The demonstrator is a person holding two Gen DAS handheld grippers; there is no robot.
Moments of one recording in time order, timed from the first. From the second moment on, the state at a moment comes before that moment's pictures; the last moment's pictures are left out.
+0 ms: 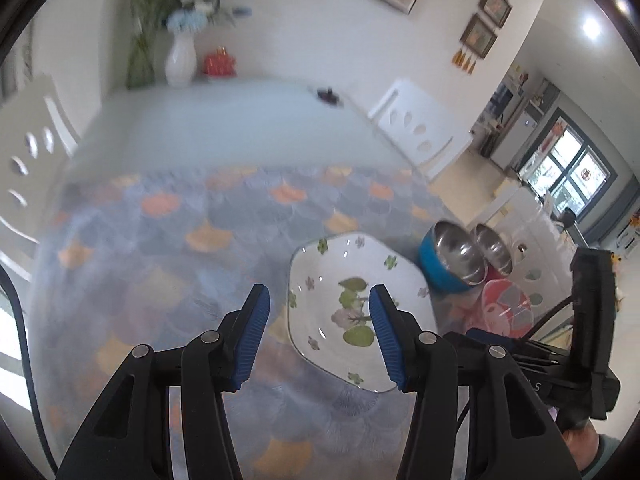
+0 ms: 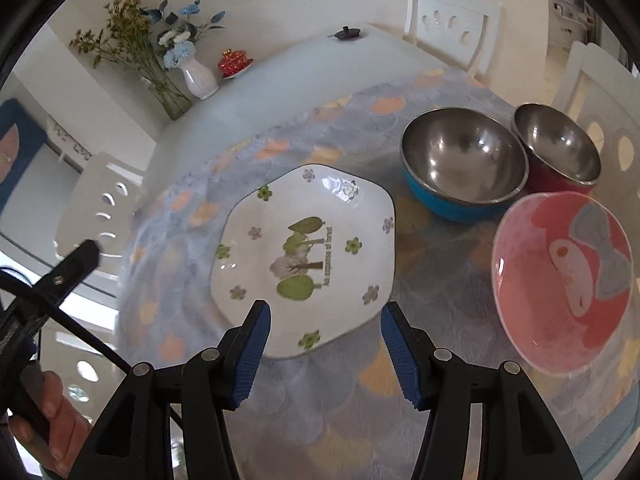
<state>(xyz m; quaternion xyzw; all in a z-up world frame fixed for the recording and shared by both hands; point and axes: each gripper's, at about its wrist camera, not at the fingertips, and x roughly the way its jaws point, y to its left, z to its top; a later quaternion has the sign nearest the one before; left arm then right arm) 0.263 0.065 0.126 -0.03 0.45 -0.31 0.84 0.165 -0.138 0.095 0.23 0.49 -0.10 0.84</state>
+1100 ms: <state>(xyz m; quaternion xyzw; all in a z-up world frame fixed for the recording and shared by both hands) 0.330 0.005 0.014 0.00 0.57 -0.34 0.75 0.227 -0.163 0.024 0.20 0.55 -0.13 0.80</state>
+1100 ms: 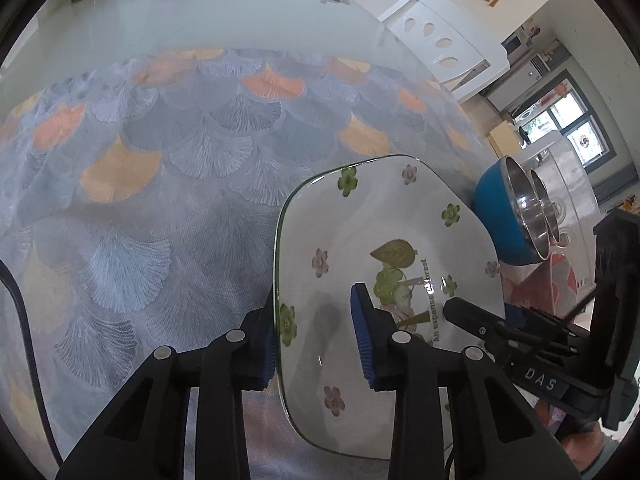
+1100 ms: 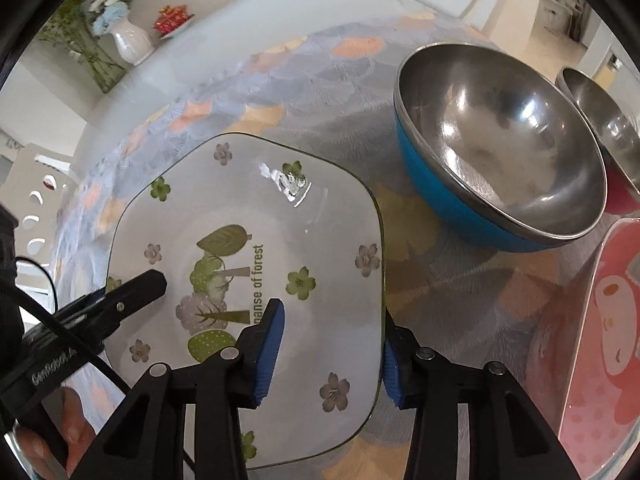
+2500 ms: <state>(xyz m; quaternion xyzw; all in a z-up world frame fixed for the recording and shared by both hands) 0.248 0.116 0.110 -0.05 0.46 -0.29 0.83 0.163 -0.092 0.082 0.12 0.45 0.11 0.88</state>
